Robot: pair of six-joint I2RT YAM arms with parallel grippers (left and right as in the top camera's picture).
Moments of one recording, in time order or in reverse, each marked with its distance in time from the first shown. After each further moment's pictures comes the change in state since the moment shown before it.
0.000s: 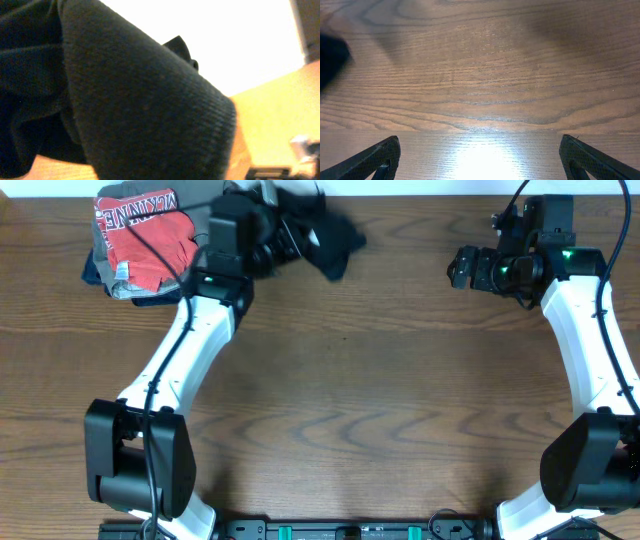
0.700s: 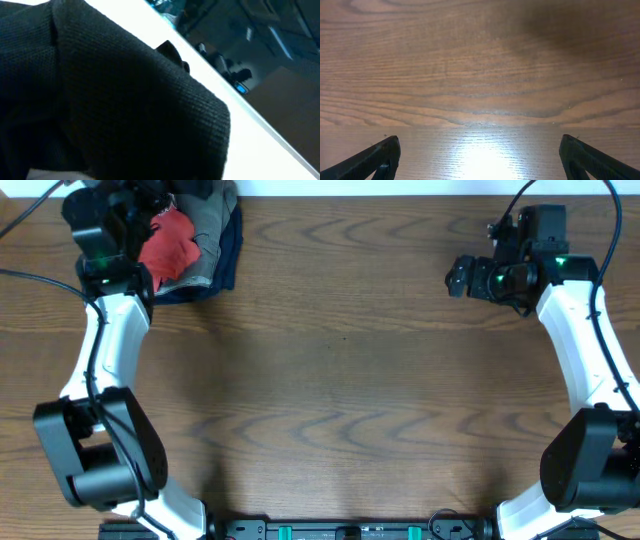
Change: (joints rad) left arm 0.408 0.060 -0.002 0.447 -0.080 -0.072; right arm 0.000 0.000 -0.073 0.039 0.004 0.000
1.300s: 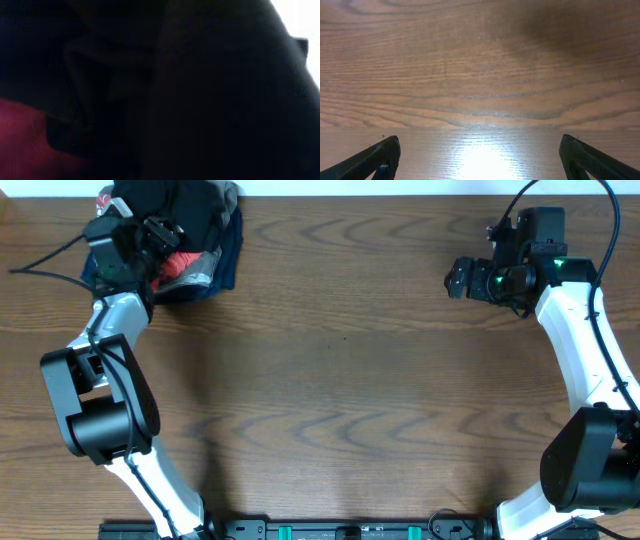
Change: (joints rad) left arm 0.076 0.246 0.002 -0.206 0.079 0.152; right arm 0.000 0.000 -0.010 0.019 0.000 0.000
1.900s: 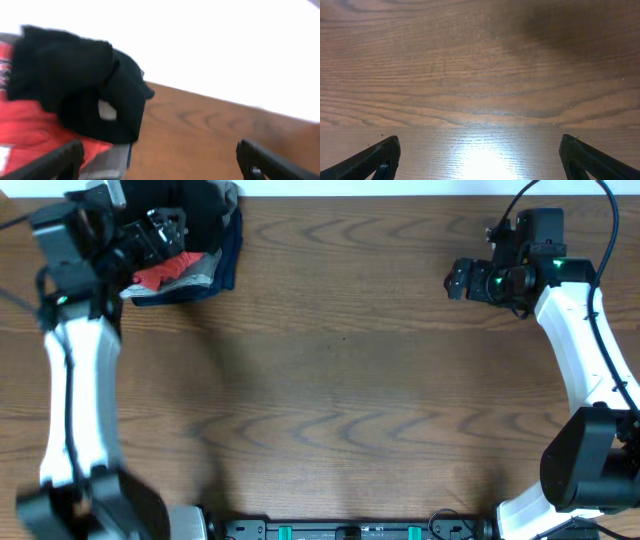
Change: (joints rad) left arm 0.000 -0.557 0.007 -0.631 0.076 0.395; right arm 0.006 0.000 -0.003 -0.002 0.004 -0.001
